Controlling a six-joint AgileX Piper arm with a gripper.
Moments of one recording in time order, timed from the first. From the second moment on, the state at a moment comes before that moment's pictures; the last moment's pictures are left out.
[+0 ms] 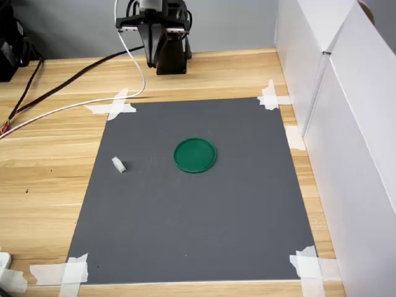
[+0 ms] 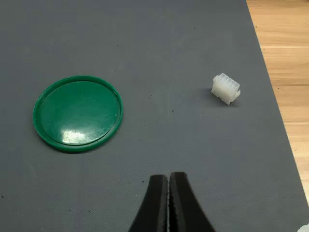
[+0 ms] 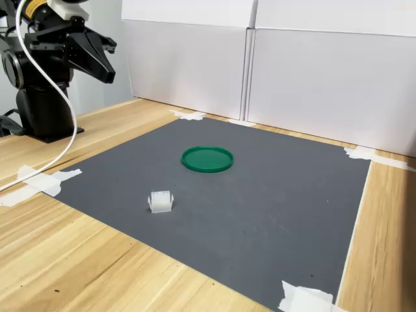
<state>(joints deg) -10.6 9.4 -9.8 19.1 27.8 -25.3</state>
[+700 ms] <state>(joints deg) -10.6 14.5 -11.3 19.1 28.1 -25.4</state>
